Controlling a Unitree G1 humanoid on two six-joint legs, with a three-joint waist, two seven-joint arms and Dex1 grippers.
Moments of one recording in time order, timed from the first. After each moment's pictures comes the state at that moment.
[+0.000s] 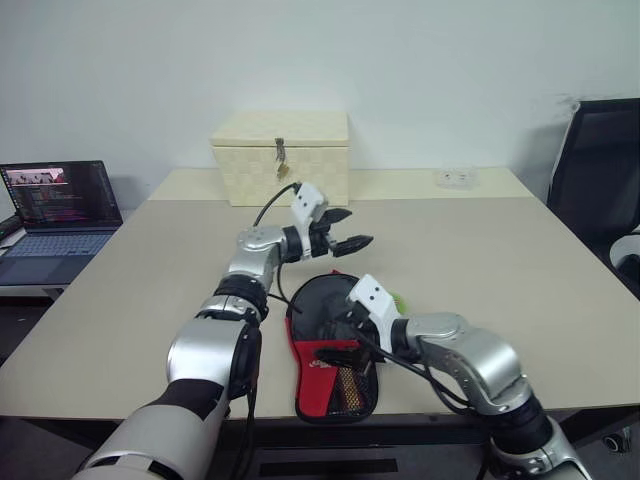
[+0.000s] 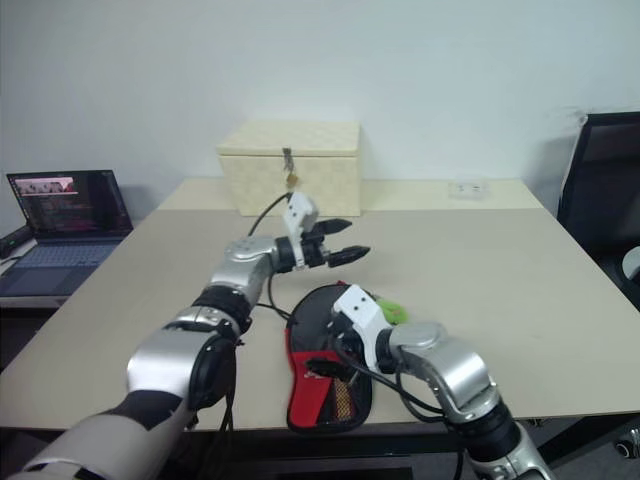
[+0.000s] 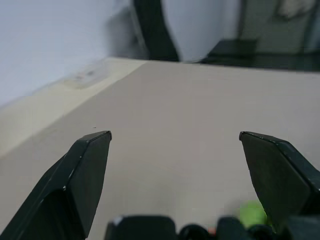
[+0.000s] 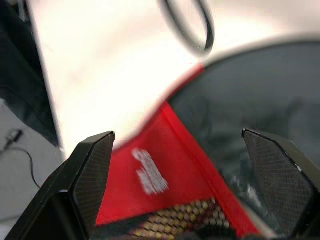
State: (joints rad) left arm -1.23 0.28 0.14 1.23 -0.07 -0.16 -1.17; right arm -0.60 -0.28 0.27 -0.40 0.30 1.11 0.68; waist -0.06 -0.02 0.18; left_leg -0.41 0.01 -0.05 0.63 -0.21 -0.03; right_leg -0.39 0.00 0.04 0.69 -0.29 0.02
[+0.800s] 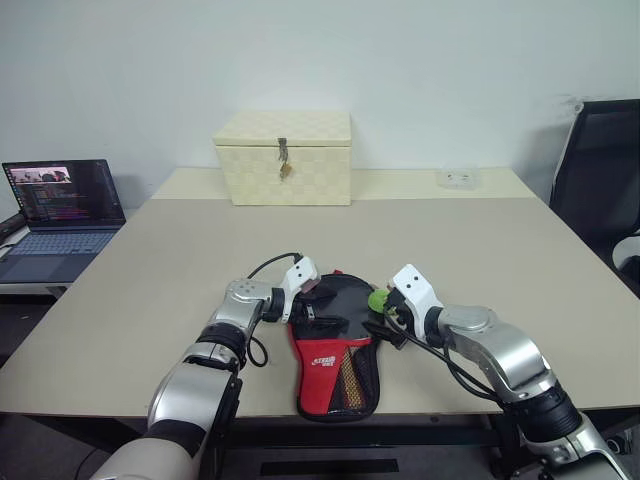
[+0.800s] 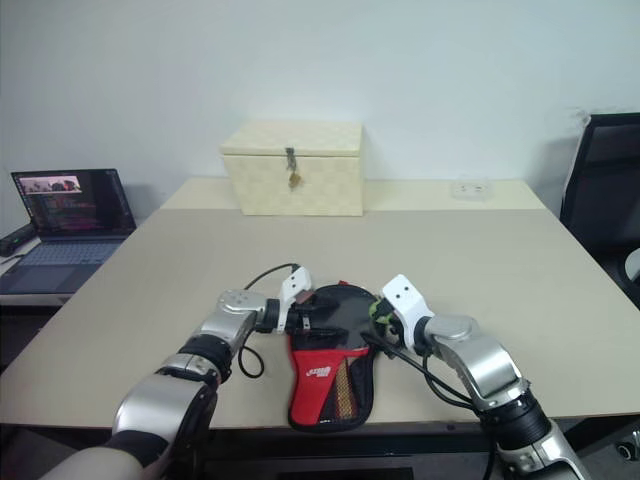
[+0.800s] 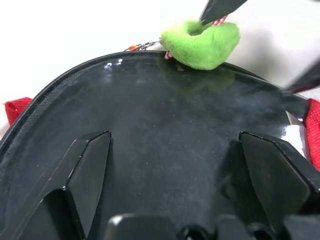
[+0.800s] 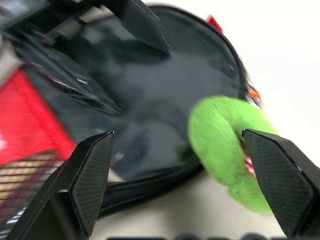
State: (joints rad) left arm -1.02 0.32 -0.06 1.19 0.05 -0.18 -1.23; right arm -0.58 -0.39 0.27 -0.13 0.18 0.87 0.50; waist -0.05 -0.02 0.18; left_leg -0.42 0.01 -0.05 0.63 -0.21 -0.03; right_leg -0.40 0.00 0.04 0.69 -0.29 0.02
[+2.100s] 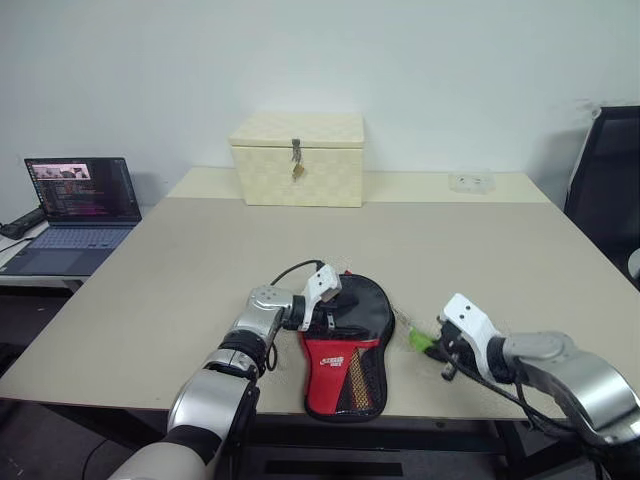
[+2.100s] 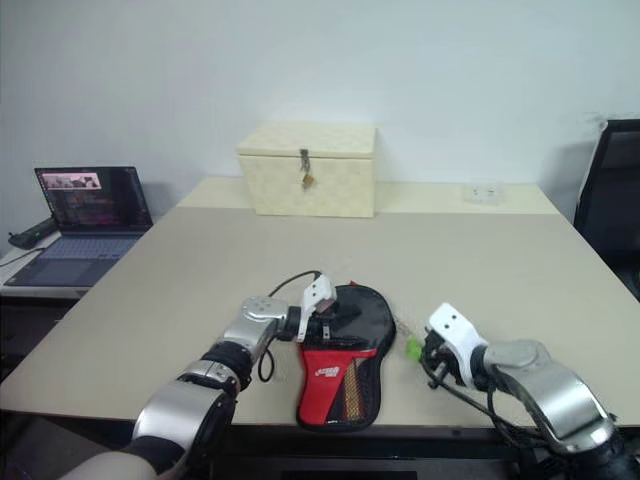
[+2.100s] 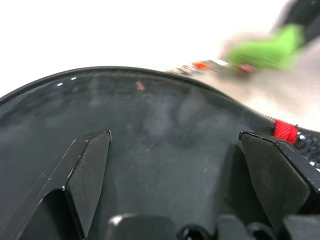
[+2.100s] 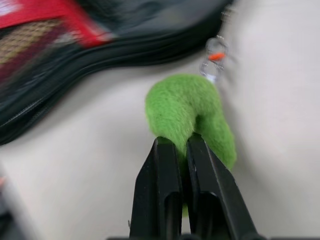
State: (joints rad) left arm -0.99 0.21 -0.08 1.17 0.05 -0.21 -1.25; right arm -0.29 -0.76 0.15 -0.58 0.34 1.11 0.71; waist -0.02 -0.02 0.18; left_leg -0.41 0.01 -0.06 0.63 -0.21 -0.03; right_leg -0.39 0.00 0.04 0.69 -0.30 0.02
